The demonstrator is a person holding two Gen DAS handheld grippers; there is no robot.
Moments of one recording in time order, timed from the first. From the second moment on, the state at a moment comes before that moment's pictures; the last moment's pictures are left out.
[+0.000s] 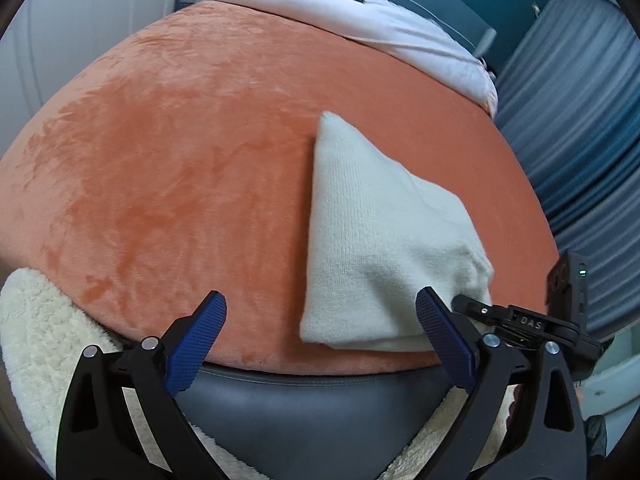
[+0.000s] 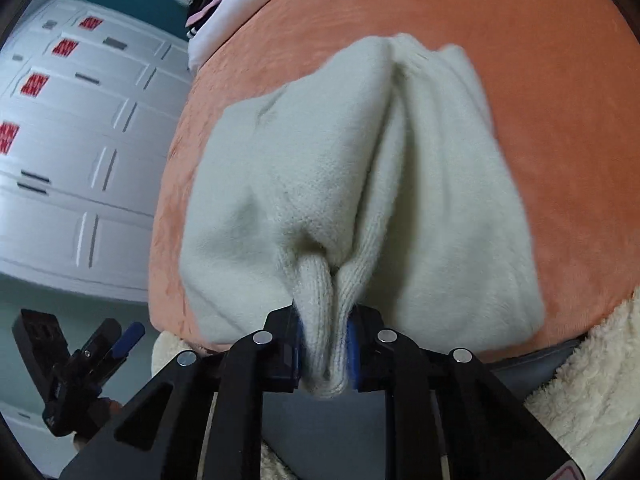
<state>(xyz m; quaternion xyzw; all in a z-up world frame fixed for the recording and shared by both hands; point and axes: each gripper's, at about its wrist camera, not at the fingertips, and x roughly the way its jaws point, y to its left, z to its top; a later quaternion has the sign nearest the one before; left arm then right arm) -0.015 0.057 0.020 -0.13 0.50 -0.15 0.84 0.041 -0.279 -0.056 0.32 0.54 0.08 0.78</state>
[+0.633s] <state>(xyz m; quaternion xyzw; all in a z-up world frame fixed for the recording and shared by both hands) -0.003 0.068 0.024 -0.17 0.50 -0.14 0.84 0.032 -0.342 -0.059 0.29 0.56 0.01 0.78</state>
